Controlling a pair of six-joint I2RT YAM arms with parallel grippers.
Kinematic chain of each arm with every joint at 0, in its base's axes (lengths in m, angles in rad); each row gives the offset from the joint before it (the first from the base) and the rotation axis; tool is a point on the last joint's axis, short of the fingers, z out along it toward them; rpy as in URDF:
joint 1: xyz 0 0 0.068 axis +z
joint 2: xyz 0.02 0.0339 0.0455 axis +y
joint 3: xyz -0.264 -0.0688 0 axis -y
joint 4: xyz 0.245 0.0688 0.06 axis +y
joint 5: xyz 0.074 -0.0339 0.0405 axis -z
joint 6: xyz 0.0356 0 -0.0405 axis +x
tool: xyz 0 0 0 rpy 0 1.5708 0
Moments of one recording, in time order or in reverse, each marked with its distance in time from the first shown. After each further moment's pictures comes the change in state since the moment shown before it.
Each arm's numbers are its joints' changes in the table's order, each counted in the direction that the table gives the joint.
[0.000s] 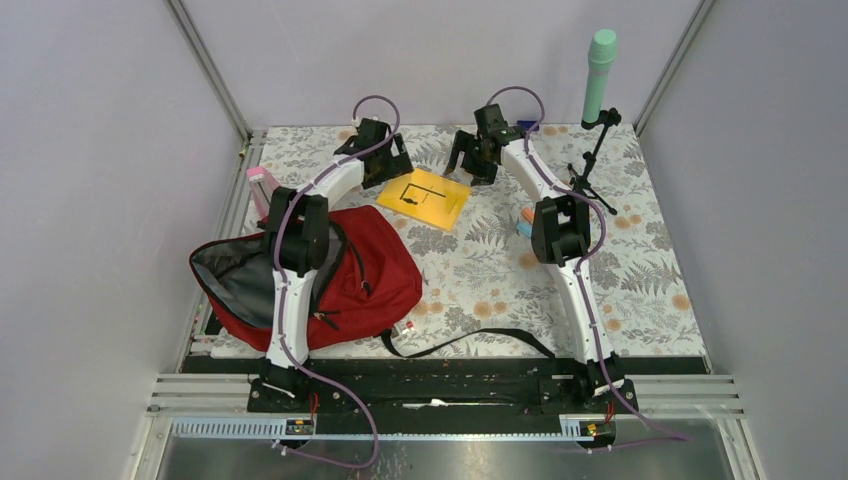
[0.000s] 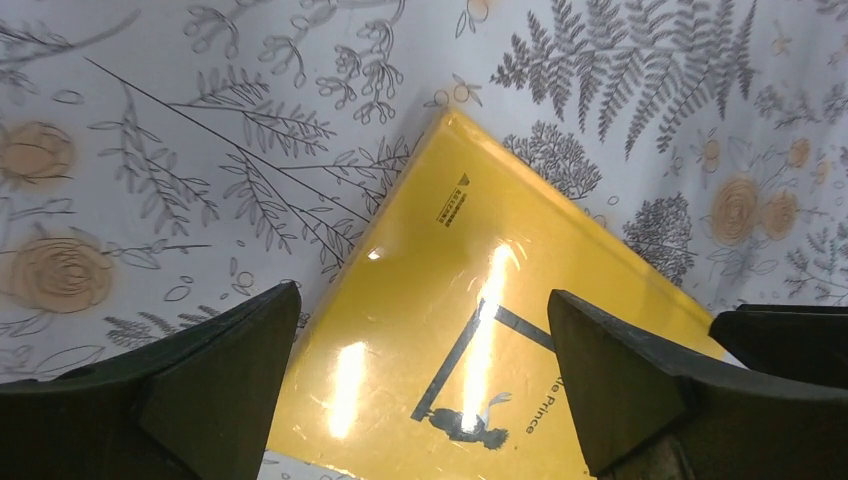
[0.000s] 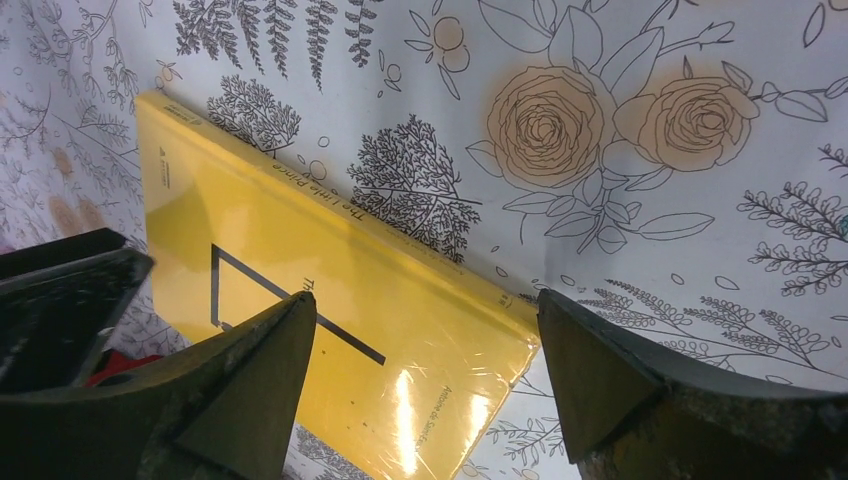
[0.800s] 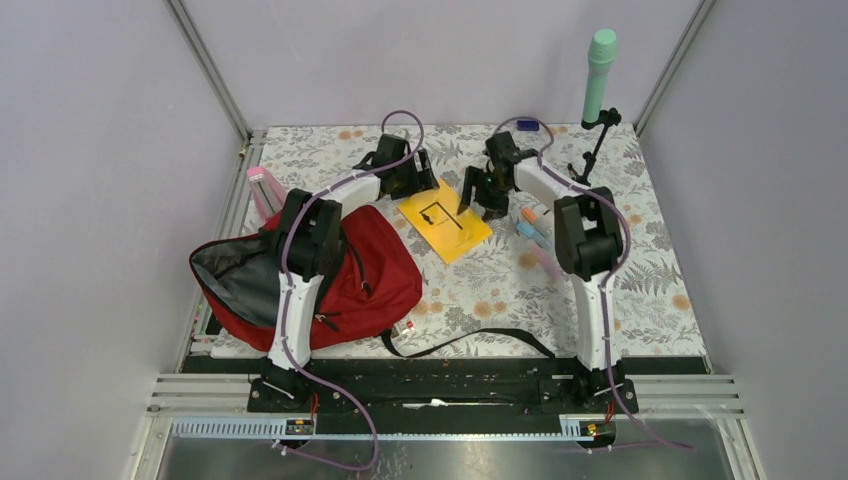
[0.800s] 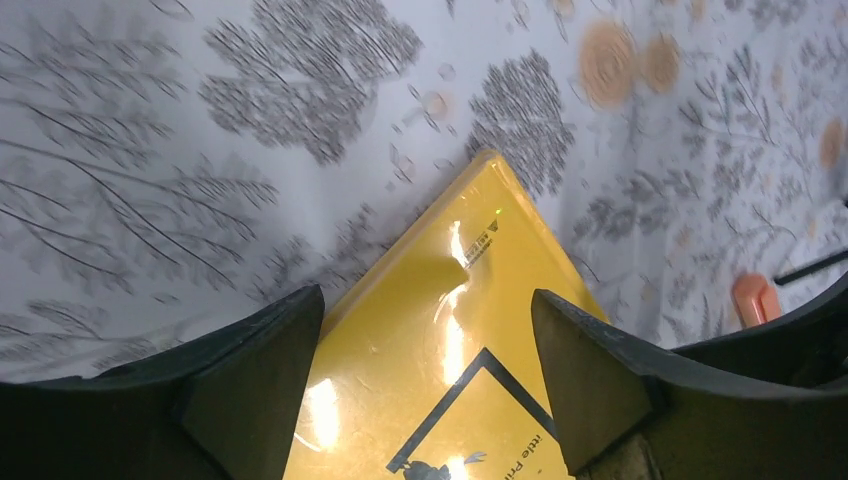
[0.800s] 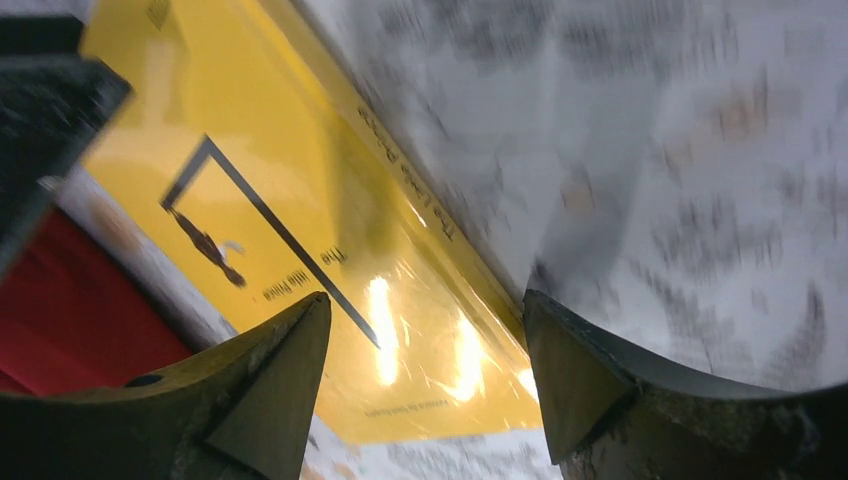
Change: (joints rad) left arm -0.083 0.019 -0.112 -0.185 0.194 0.008; right arm -0.001 -0.287 -0.538 -0.079 -0.078 -0.097
